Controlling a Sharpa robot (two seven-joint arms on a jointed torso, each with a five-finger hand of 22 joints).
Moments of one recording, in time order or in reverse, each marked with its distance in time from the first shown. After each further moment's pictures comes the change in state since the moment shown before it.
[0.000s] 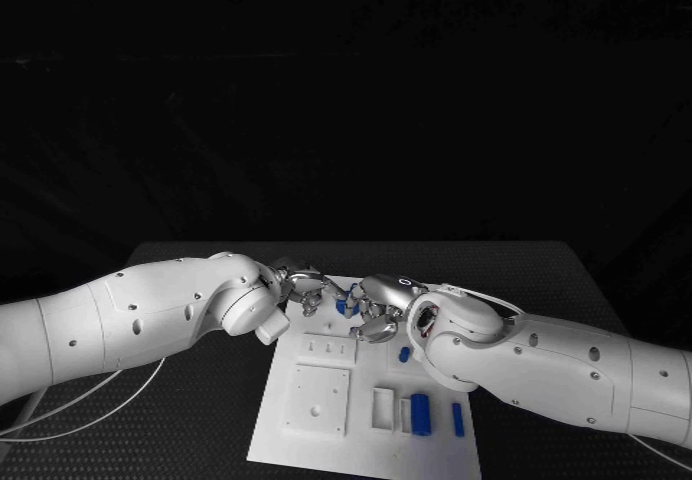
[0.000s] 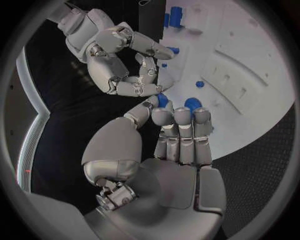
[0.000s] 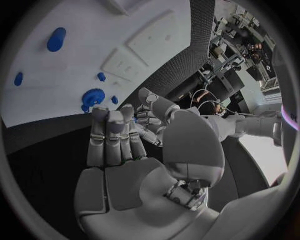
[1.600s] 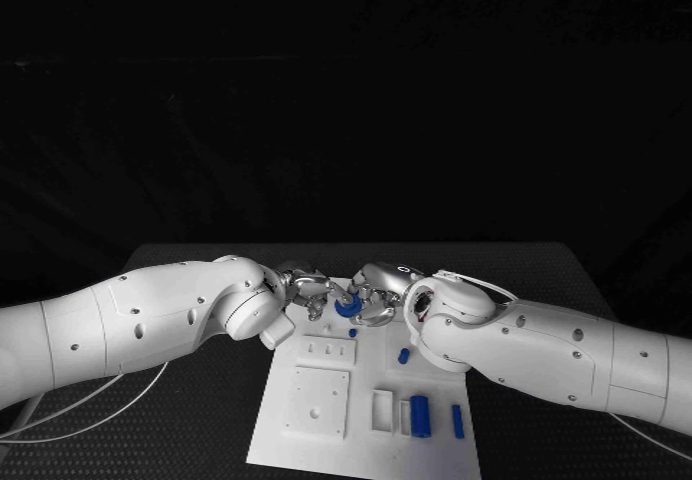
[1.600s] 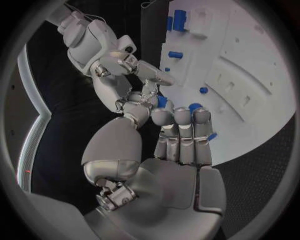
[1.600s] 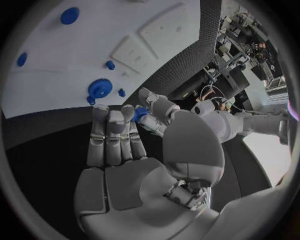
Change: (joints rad) left arm 0.000 0.007 0.000 0.022 0.000 -0.003 0.000; left_hand 0.003 -0.005 0.001 0.013 -0.014 0.000 0.000 0.000 -0.002 -0.004 0.004 0.000 0.001 0.003 0.001 -0.004 0.003 0.000 0.000 0.000 -0.004 0.004; right arm 0.032 0.048 0.001 -0.094 0.034 0.013 0.004; right_hand -0.012 0.004 0.007 -0.007 0.000 -0.015 -0.012 -0.002 0.002 0.001 -0.002 -0.005 0.007 0.000 0.000 0.000 0.003 0.007 0.003 -0.004 0.004 0.000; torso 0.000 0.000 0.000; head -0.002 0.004
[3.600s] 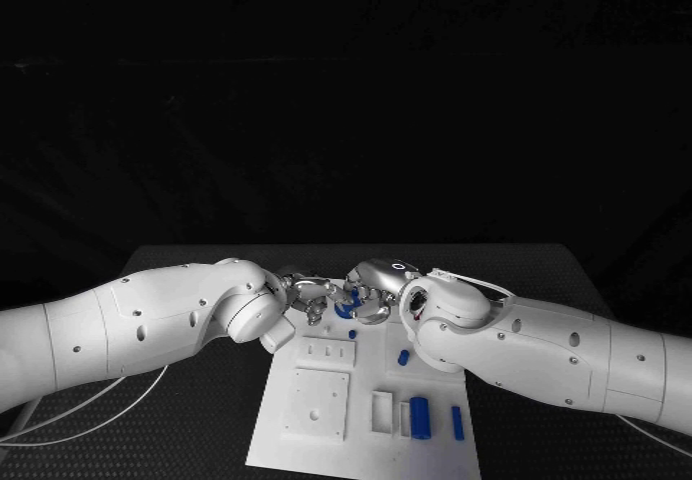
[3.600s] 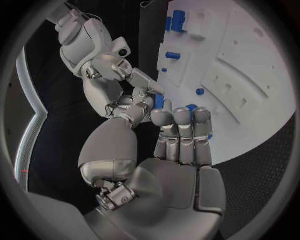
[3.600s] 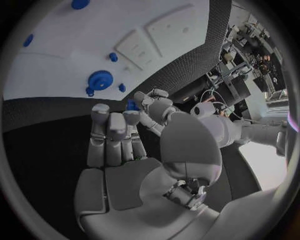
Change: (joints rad) left arm -0.002 0.007 -0.003 -0.001 0.010 -0.008 -0.034; left_hand -0.073 -0.144 0.005 0.084 -0.009 0.001 0.002 -0.007 -0.020 0.006 0.006 0.000 0.014 0.006 -0.004 -0.004 0.012 0.000 0.022 -0.007 -0.019 0.014; right arm 0.009 0.010 0.002 0.013 -0.098 -0.004 -0.029; right_hand 0.022 0.098 0.048 -0.012 0.000 0.010 -0.023 0.098 0.048 0.133 -0.039 0.071 0.048 0.076 -0.043 0.056 0.017 -0.015 0.069 -0.032 0.041 0.001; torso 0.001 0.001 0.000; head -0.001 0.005
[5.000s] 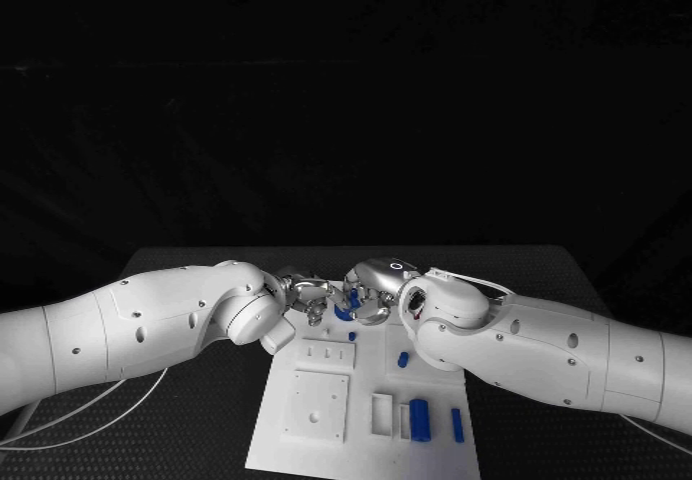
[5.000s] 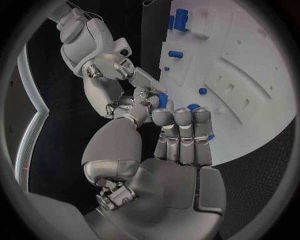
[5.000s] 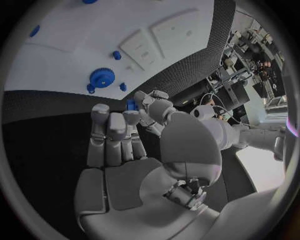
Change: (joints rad) left arm -0.001 0.001 -0.001 -0.004 0.019 -0.009 0.021; left_hand 0.072 0.151 -0.041 -0.111 0.230 -0.002 0.003 0.028 -0.097 0.002 -0.002 -0.004 0.008 0.014 0.004 -0.004 0.017 0.000 0.000 0.000 -0.016 0.026; right arm 0.007 0.003 0.001 -0.007 -0.046 0.021 0.014; right_hand 0.000 0.008 -0.022 0.000 0.000 0.000 0.000 0.003 -0.006 -0.005 0.005 0.000 0.000 -0.002 0.003 0.000 0.001 0.000 -0.004 0.000 0.002 0.000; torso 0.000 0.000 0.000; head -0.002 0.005
